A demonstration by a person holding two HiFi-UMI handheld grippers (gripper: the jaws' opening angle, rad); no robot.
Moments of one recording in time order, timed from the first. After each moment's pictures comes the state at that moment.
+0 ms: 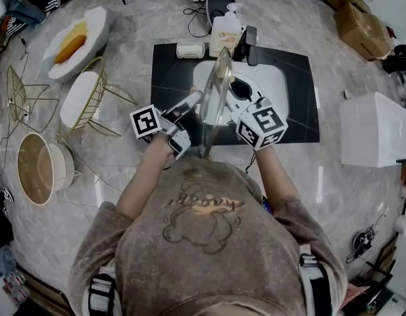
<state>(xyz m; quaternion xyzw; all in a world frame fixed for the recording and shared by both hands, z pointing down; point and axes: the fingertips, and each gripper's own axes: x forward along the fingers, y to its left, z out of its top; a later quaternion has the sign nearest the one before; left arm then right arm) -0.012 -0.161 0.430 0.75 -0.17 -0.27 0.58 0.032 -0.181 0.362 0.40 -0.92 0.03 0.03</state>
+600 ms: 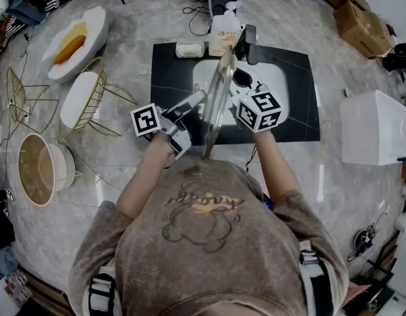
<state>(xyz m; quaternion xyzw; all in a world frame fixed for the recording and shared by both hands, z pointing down) -0.002 -0.157 0.418 0.75 -0.12 -0.27 0.59 0.051 -0.225 0.397 0.43 -0.90 0.07 0.05</state>
